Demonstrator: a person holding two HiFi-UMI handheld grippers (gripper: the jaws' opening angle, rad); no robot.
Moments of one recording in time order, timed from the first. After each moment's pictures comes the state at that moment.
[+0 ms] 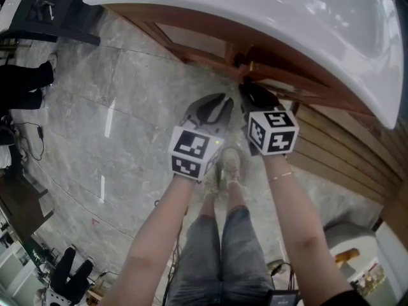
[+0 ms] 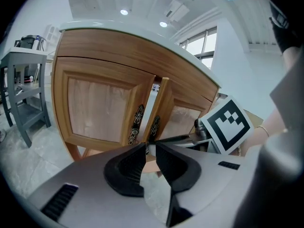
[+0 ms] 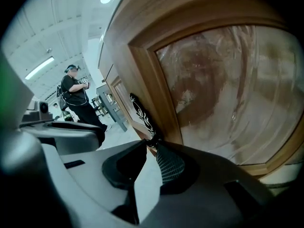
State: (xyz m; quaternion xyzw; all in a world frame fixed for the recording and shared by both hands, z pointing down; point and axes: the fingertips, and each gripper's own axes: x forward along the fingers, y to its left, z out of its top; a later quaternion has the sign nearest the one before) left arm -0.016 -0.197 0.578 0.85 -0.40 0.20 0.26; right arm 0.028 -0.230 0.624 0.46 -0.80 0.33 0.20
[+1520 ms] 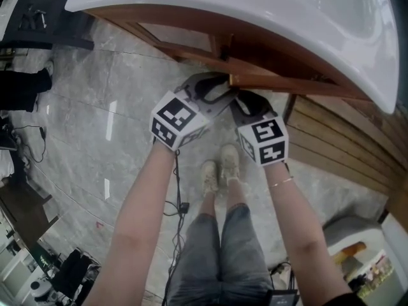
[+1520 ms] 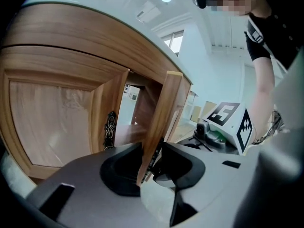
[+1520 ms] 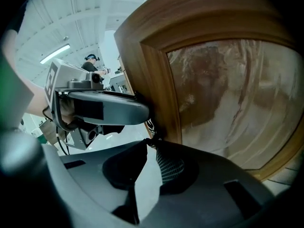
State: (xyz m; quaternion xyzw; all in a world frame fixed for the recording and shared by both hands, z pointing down) left arm 0.035 -0.210 0.569 0.94 -0.21 0.18 0.19; right arm 0.028 -0.185 0.619 0.41 -0.84 0.27 0.25
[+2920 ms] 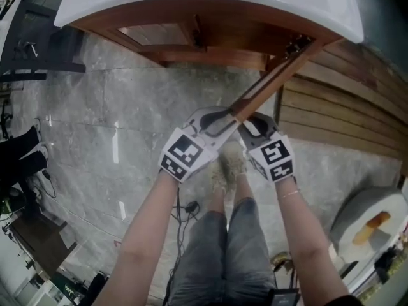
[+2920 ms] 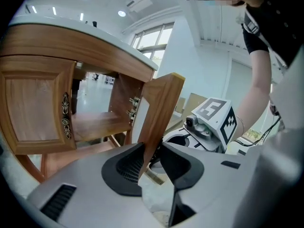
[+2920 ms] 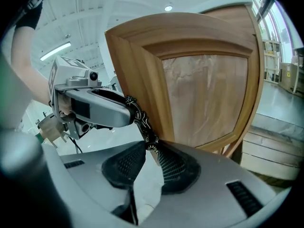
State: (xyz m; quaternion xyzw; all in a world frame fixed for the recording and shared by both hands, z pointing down) left arm 0.063 -0.068 0.568 0.95 -0.13 0.22 0.18; right arm 0.070 -0.057 0.620 0.43 -0.82 0.27 0.25
